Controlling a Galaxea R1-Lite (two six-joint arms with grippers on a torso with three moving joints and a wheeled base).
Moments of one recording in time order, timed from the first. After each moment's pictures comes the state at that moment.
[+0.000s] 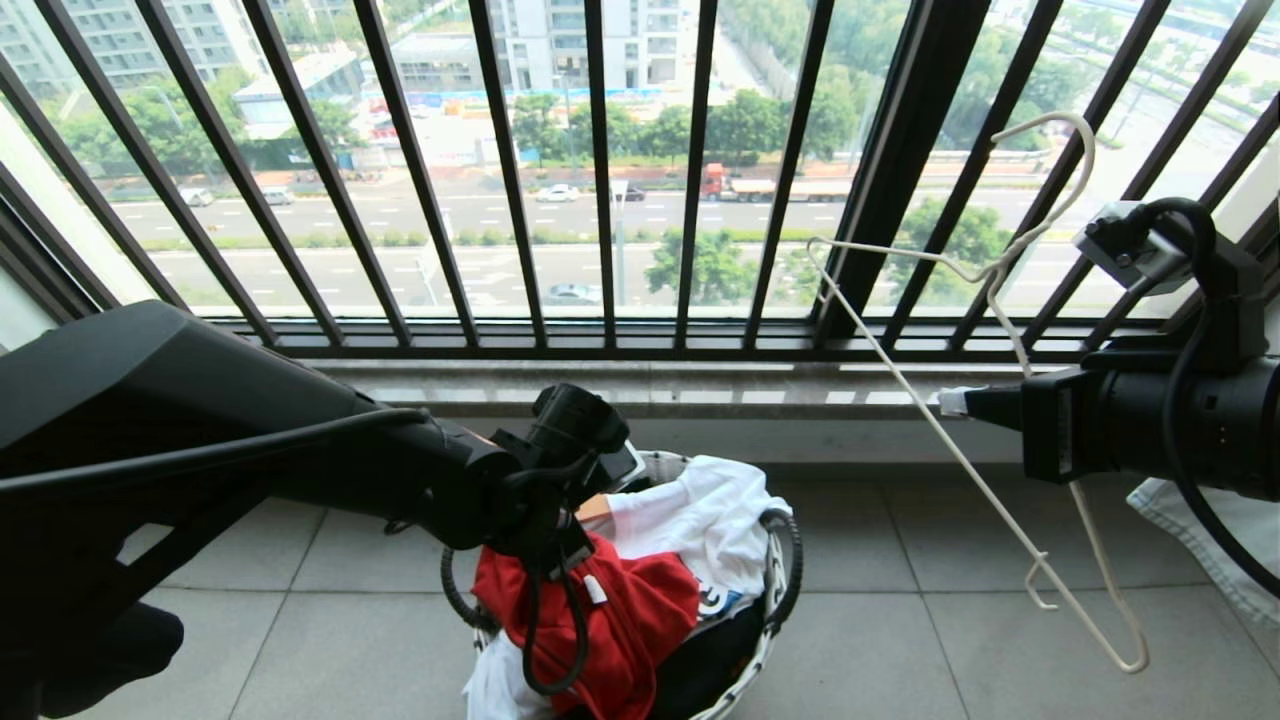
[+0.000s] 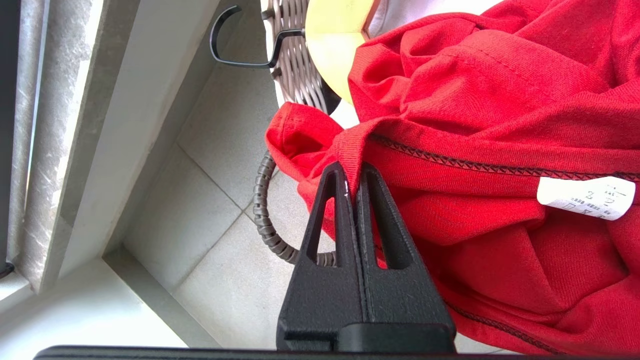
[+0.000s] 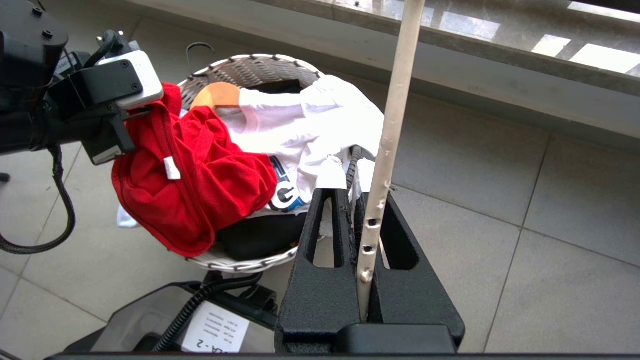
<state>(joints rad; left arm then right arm) -0.64 2.06 -1.26 0.07 0.44 0.46 0.43 1.33 -1.02 0.08 -0.02 0.09</state>
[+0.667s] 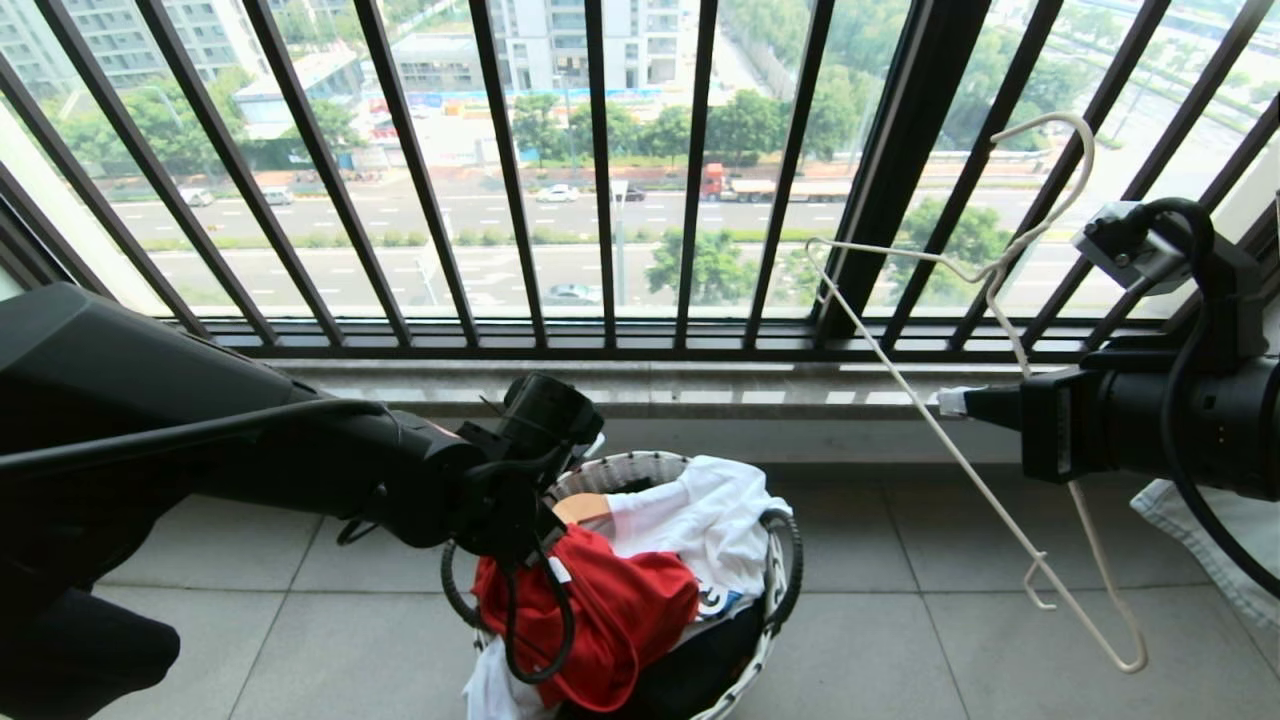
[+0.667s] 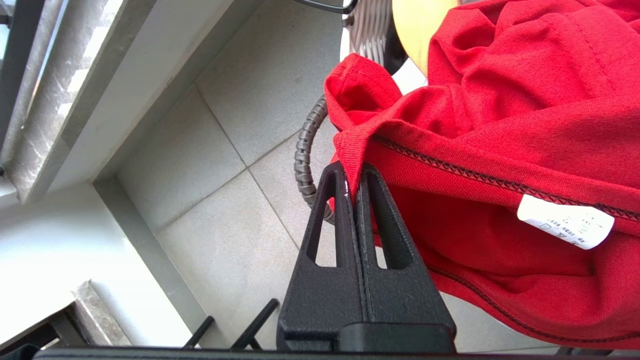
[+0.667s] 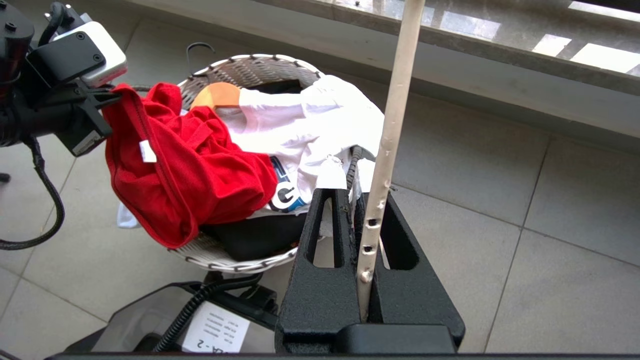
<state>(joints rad) -0.62 2.00 -1.20 0.08 0.56 0.29 0.43 1.33 -1.02 0.08 -0.02 0.10</state>
